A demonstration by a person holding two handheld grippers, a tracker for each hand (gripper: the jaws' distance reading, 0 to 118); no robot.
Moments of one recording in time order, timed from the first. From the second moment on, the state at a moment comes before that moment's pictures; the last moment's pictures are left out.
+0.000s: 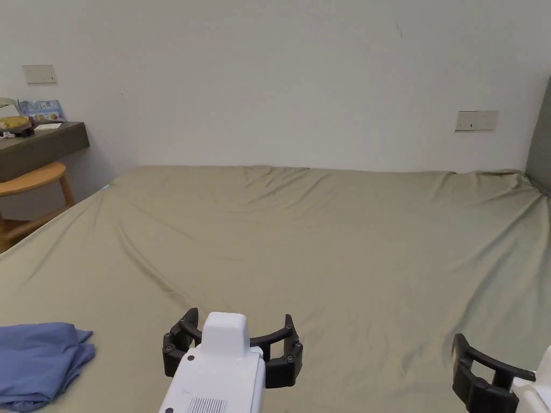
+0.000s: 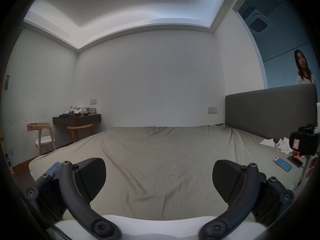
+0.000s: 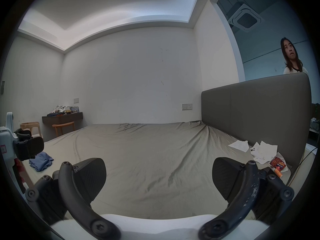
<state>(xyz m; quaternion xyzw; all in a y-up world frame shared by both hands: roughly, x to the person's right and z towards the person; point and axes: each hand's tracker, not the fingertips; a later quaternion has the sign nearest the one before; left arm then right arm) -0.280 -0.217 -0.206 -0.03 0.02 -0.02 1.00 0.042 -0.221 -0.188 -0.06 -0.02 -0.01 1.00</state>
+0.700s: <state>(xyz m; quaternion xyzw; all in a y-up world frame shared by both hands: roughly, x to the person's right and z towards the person) -0.284 -0.216 -0.206 -0.03 0.01 -0.01 1.00 0.046 -0.221 -0.193 -0.08 -0.03 -0.04 1.00</state>
